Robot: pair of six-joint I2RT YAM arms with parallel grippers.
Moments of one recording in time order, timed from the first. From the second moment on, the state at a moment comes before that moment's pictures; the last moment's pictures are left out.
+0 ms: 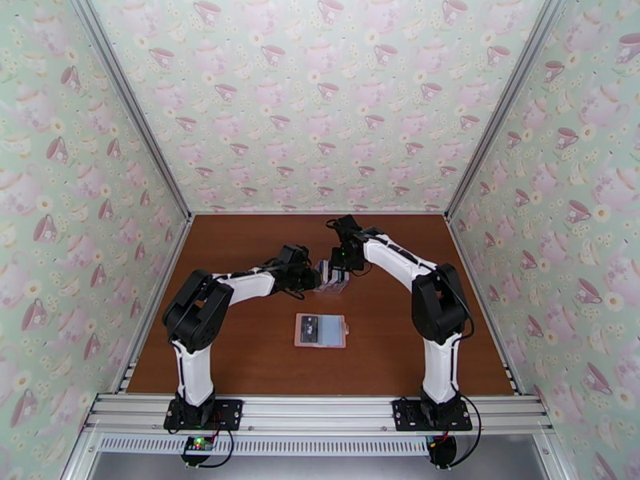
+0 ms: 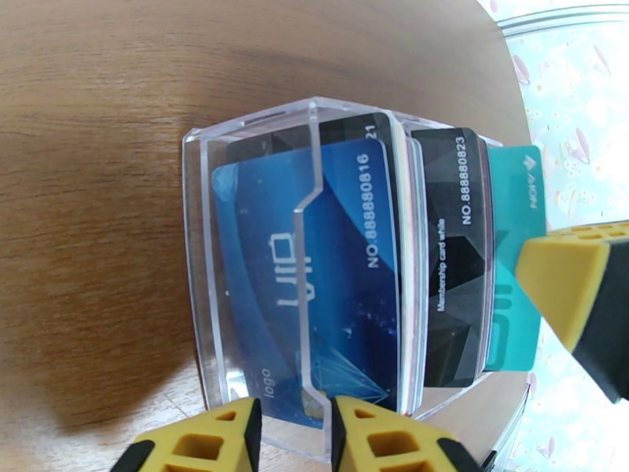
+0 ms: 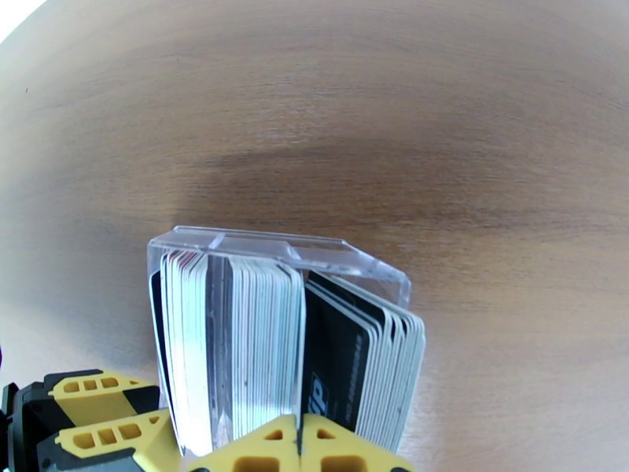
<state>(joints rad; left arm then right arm) -0.55 1.95 1.16 -0.06 0.33 -0.64 0.51 2.00 1.65 -0.81 -0.01 0.47</state>
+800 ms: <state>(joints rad) -0.55 1.93 1.29 -0.22 0.31 -0.62 0.51 1.79 1.60 -0.81 0.02 0.48</state>
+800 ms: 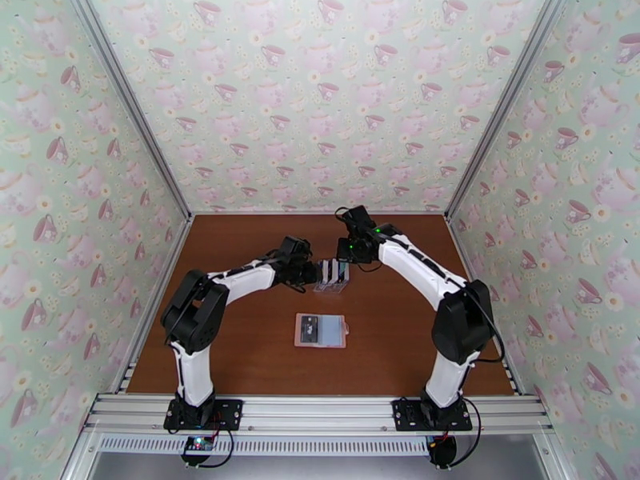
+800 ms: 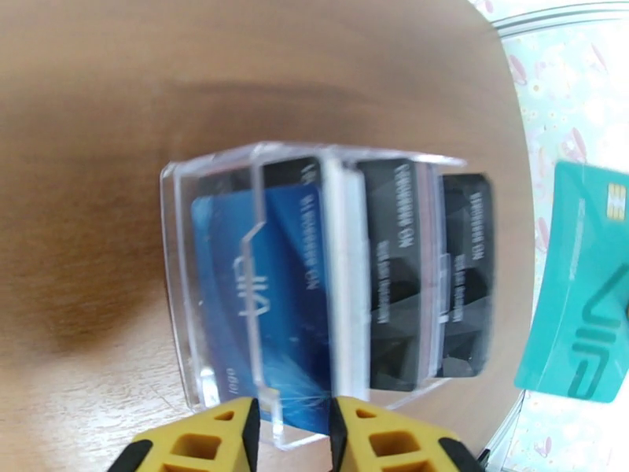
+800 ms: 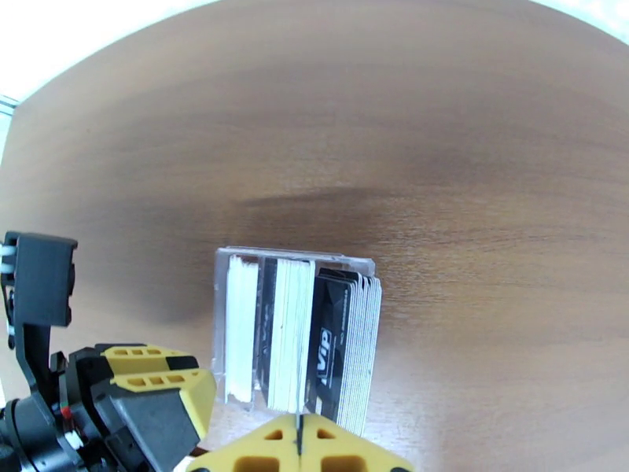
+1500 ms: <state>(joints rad) -0.58 1.61 1.13 -0.34 0.20 -0.55 0.51 1.43 1.16 -0.54 -0.20 0.58</state>
